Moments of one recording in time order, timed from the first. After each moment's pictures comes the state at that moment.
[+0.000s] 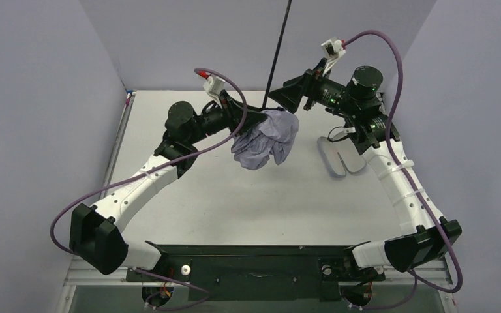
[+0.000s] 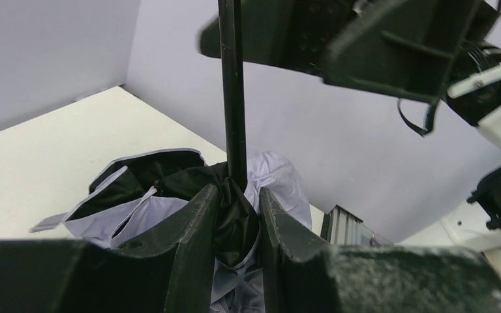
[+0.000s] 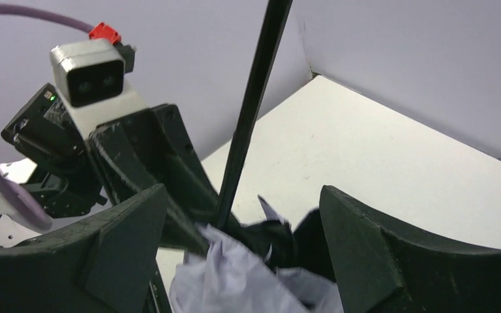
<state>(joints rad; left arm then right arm) -0.54 1.38 1.18 0.45 0.55 -0.61 0.33 1.36 1.55 -0.14 -0.69 0.41</state>
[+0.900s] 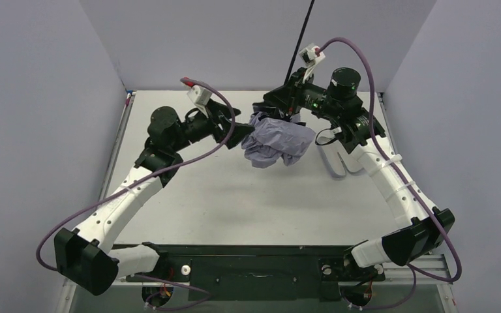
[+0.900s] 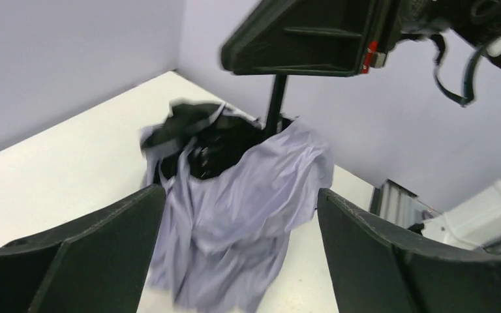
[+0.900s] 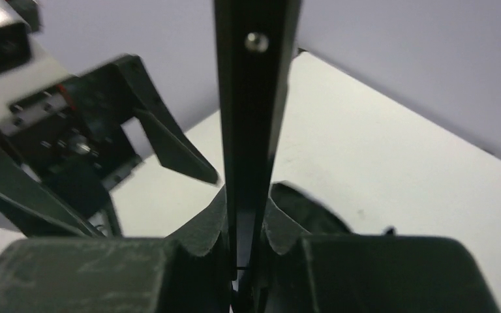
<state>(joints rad) -0.53 1.25 1.11 0.29 0.57 -0.39 0.43 1.42 1.57 -0.17 -0.63 0.31</state>
